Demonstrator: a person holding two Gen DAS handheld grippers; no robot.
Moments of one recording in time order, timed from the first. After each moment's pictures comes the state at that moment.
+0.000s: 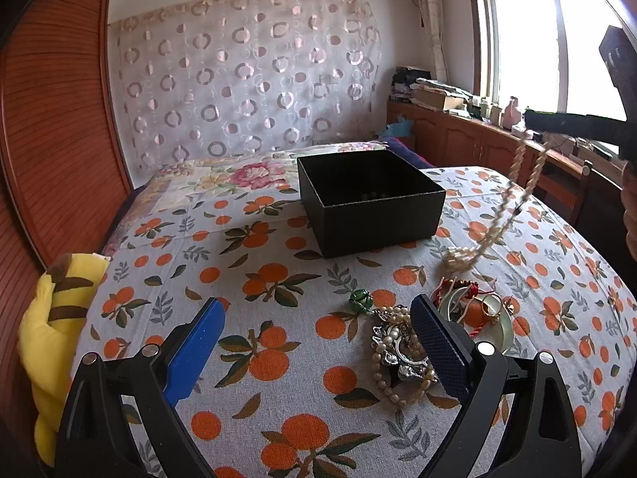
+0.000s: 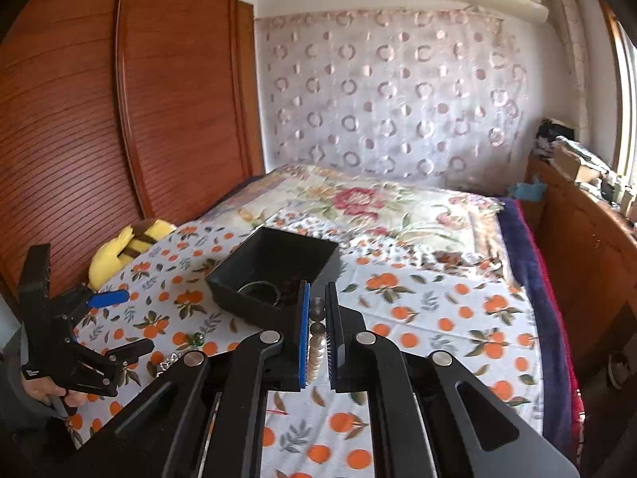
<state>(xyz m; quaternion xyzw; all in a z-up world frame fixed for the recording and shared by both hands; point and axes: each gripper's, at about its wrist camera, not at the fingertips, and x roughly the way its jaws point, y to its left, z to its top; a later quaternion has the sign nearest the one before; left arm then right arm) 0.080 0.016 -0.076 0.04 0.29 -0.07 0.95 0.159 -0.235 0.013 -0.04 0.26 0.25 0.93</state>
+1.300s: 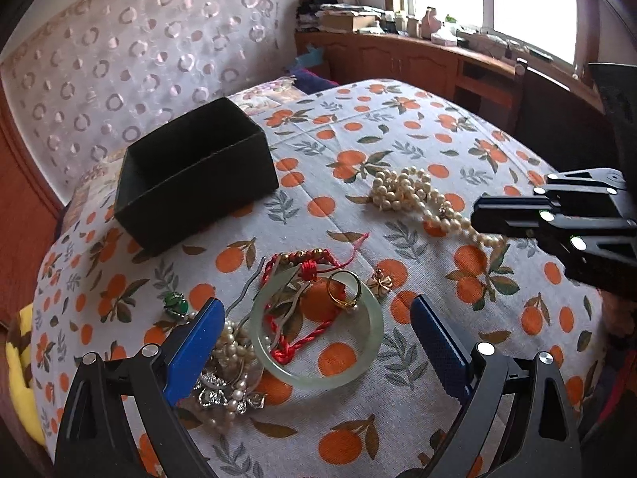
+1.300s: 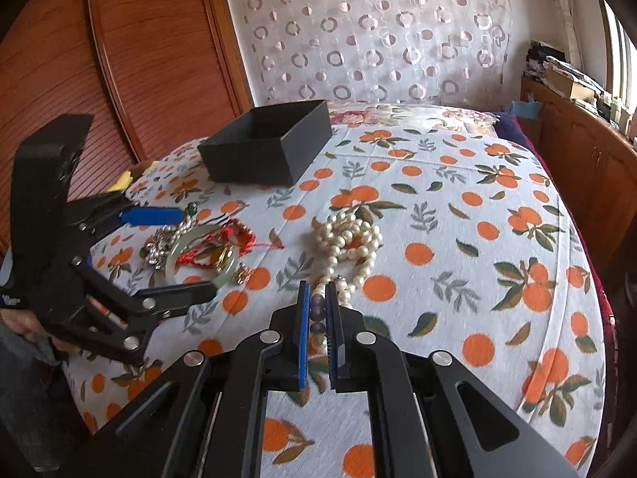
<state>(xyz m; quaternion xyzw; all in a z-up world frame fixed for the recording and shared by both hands) 0.097 -0.101 -0.098 0.16 0.41 -0.19 0.88 0.099 -0.259 -0.100 0.00 0.37 0.24 0.90</state>
